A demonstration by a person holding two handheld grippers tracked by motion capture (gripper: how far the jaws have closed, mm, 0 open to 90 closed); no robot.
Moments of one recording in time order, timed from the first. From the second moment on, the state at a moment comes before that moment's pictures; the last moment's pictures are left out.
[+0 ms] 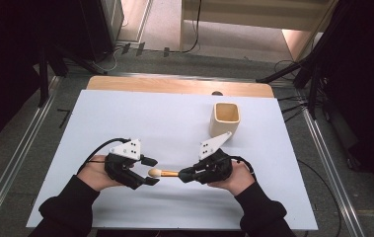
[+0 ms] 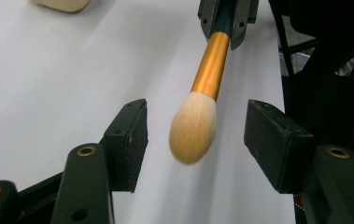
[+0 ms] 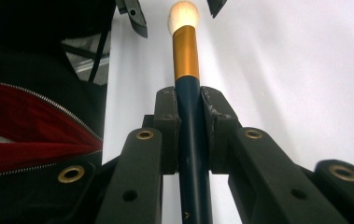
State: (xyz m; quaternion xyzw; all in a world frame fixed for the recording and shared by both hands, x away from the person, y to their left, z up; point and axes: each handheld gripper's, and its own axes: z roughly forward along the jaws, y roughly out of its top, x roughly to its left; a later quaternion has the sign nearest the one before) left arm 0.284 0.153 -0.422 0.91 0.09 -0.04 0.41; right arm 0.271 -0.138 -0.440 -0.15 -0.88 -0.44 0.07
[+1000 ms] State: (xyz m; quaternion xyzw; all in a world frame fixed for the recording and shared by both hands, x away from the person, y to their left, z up) left arm 0.280 0.145 -0.424 0.84 0.12 -0.07 0.52; right arm 0.268 -0.152 -0.438 -0.16 -0.83 -0.53 0.08
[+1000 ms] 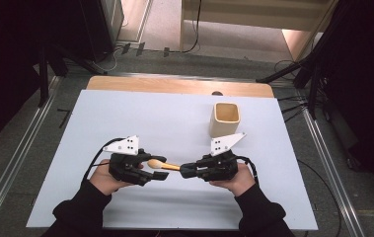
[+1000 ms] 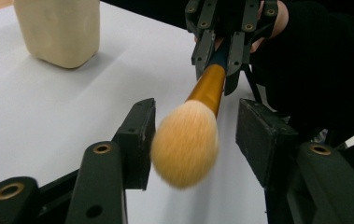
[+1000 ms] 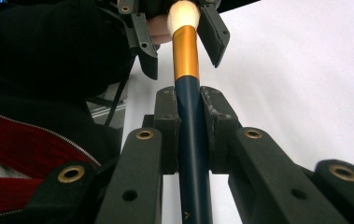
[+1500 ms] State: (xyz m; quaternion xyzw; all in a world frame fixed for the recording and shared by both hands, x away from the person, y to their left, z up) left arm 0.273 0.141 -0.422 0.85 0.09 -0.08 0.51; right arm 0.267 -0.143 -0.443 -0.13 -0.83 -0.53 0.10
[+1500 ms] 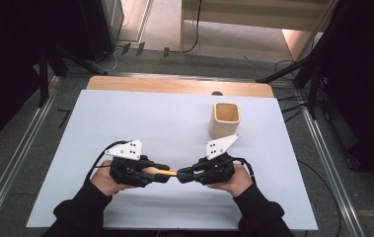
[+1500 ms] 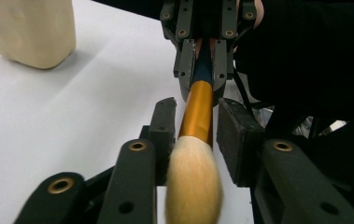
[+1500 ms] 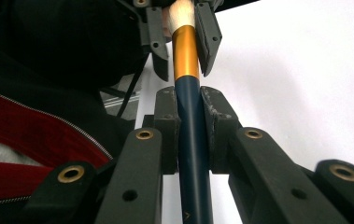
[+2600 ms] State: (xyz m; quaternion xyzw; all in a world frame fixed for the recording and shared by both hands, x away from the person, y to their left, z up) left arm 0.275 0.138 -0.416 0.91 0.10 -0.08 0.40; right arm 0.263 -0.137 -0.439 -0.12 -0.88 -0.47 0.04
